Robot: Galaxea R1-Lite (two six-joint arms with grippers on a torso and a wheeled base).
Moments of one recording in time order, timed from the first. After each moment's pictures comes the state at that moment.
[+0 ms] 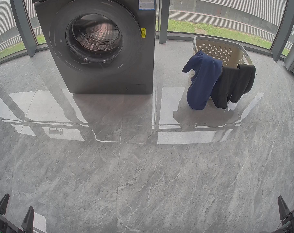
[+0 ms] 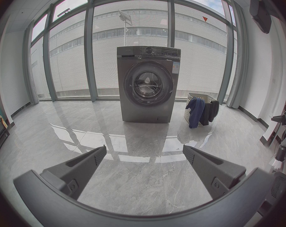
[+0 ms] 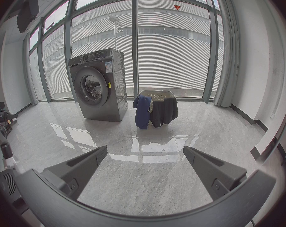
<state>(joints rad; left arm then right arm) 0.00 0.02 -0.02 0.01 -0.01 -0.02 0.01 0.02 -0.02 0.00 0.01 -0.01</state>
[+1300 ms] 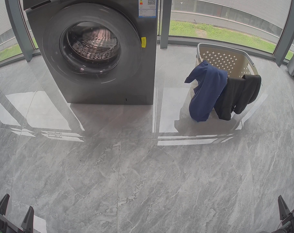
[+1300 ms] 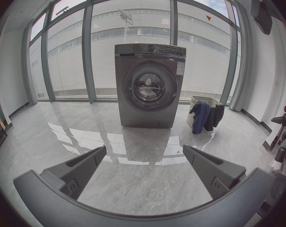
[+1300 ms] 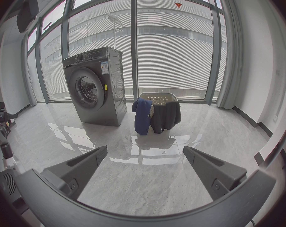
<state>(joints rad) 0.00 0.02 -0.02 0.01 -0.01 -0.03 0.00 0.02 -0.02 0.00 0.01 -0.01</state>
